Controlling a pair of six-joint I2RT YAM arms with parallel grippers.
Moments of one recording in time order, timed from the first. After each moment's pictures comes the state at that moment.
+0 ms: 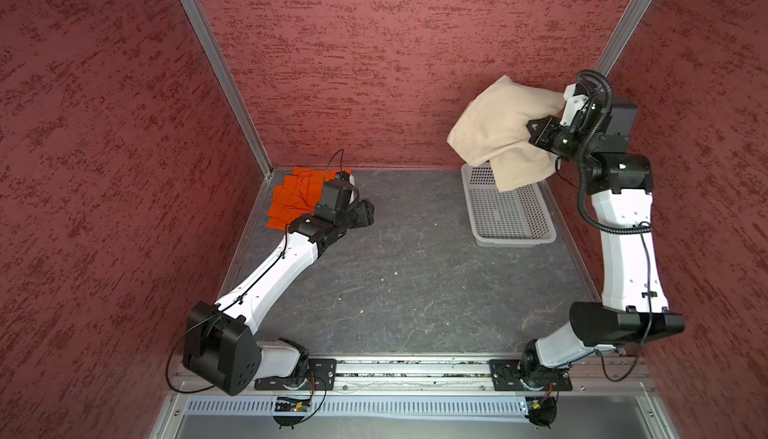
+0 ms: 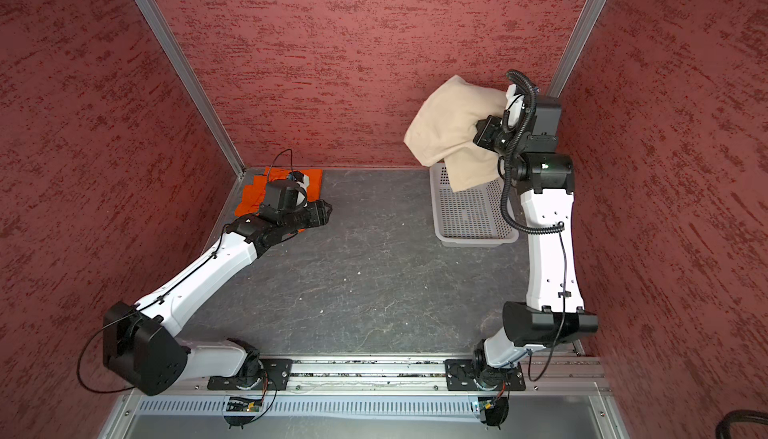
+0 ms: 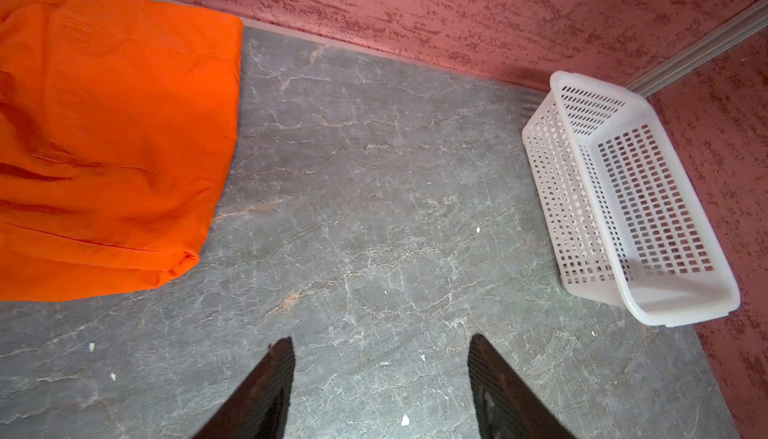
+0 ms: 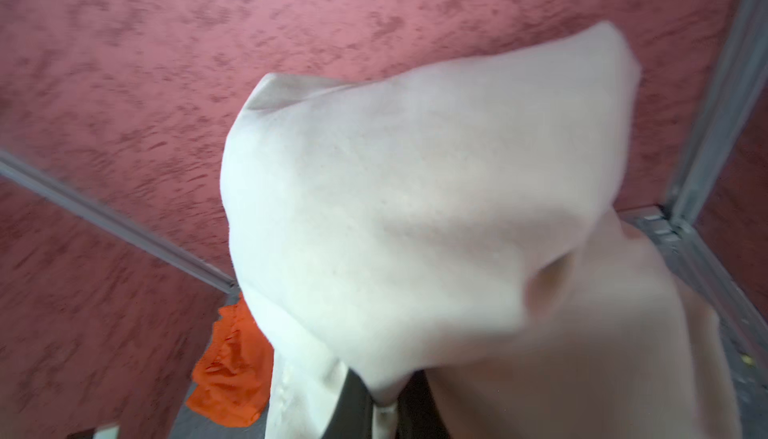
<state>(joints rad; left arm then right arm) -0.39 1.33 1.14 -0.46 -0.01 -0.47 0.00 1.56 2.10 -0.81 -0.30 0.40</state>
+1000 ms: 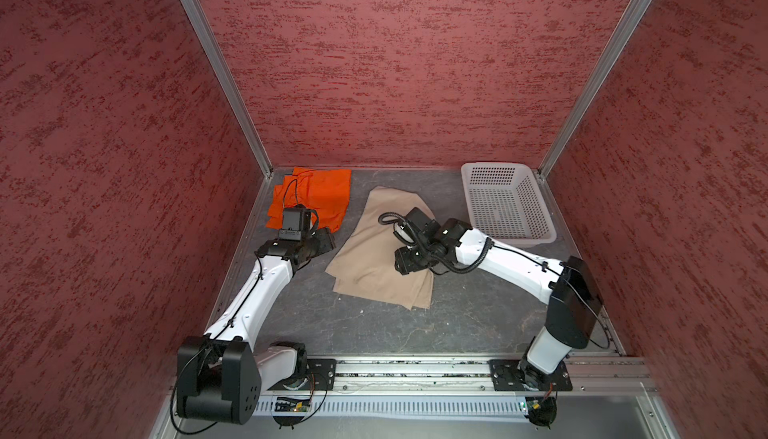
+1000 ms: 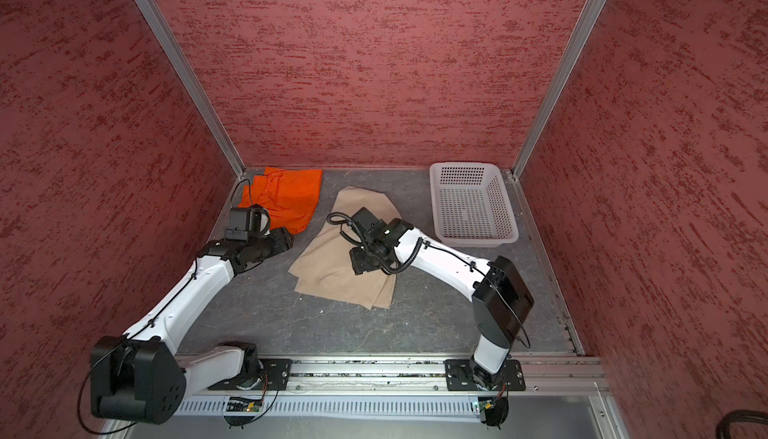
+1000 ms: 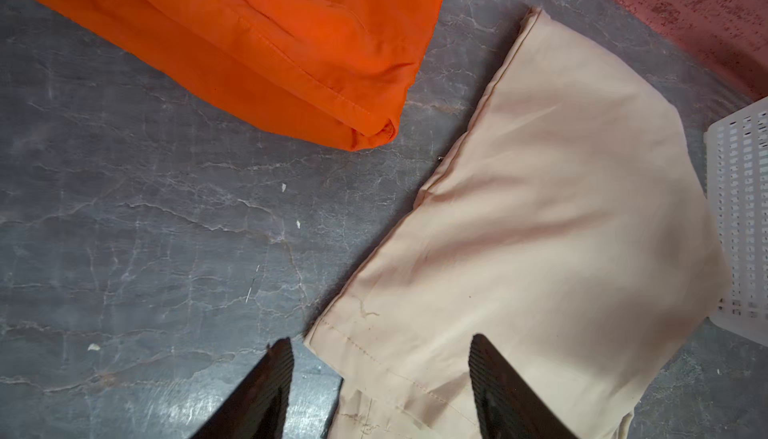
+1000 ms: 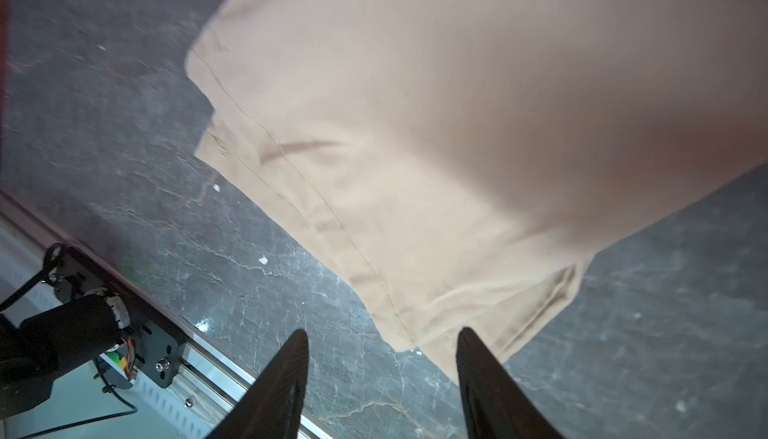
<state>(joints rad) -0.08 1.18 0.85 -0.55 0.09 -0.47 0.86 1.72 1.36 -0.81 -0.12 0.57</state>
